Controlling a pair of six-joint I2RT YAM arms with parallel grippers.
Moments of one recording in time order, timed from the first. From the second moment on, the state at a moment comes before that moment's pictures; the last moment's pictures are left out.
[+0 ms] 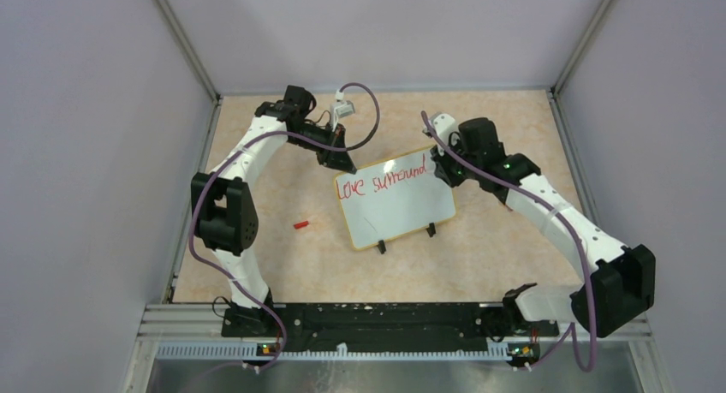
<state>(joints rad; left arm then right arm) -0.25 1.85 1.64 -0.98 1.04 0.47 0.48 1.28 1.12 -0.53 -0.11 -0.24</state>
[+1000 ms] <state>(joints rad) -0.26 1.84 1.63 -0.98 1.03 0.47 0.40 1.24 1.14 -0.56 -0.23 -0.18</state>
